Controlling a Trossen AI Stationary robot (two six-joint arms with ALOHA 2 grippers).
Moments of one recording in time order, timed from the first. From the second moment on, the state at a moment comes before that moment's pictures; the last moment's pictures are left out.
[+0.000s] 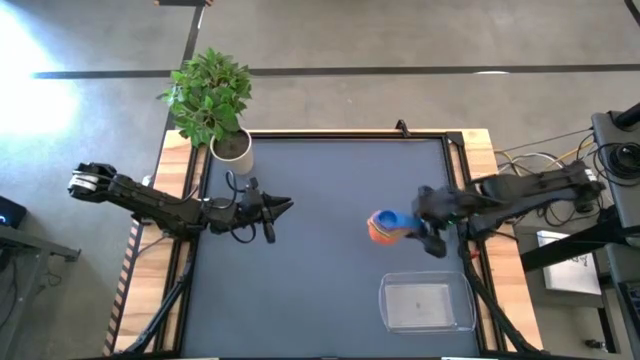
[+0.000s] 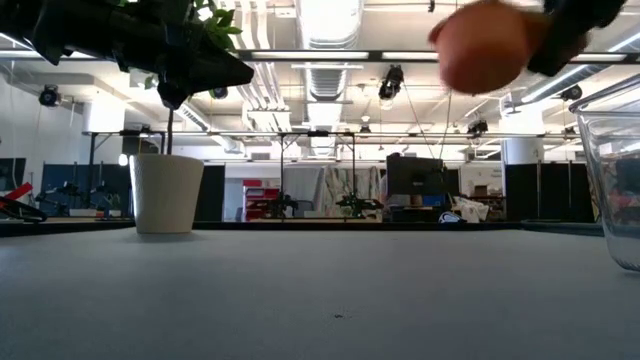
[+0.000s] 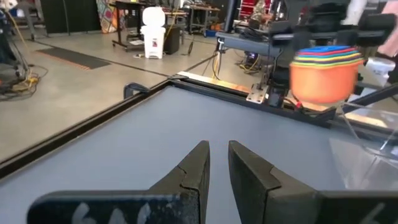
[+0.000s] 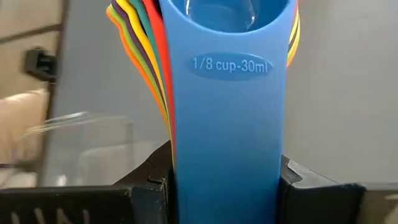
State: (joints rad) left arm -0.18 1.10 0.41 0.55 -0.56 -0.21; right arm 0.20 0.88 0.88 -0.84 -0.03 0.35
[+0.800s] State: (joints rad) left arm -0.18 1.35 0.41 0.94 -0.57 -0.23; right arm 0.97 0.99 0.89 -0.88 0.22 0.90
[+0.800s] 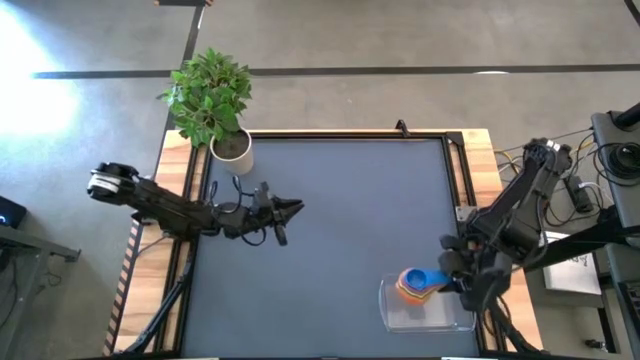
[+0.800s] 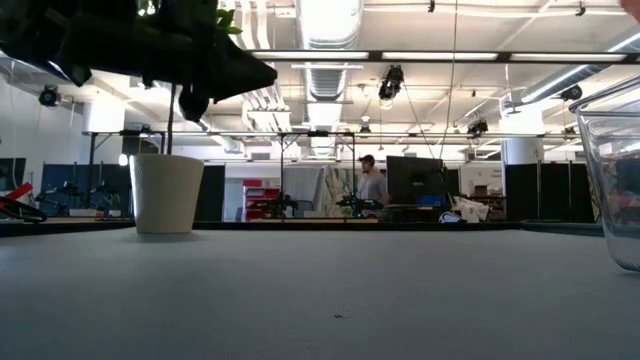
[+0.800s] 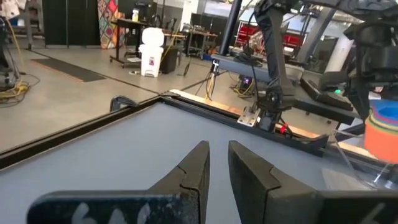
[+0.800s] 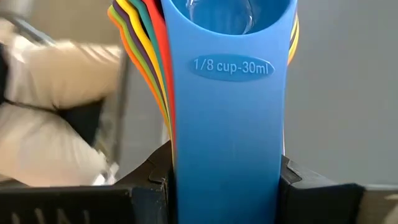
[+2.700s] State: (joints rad) left arm -0.19 1.12 0.46 0.76 -0.32 -0.13; right arm 1.01 0.89 0.93 -0.67 0.83 0.36
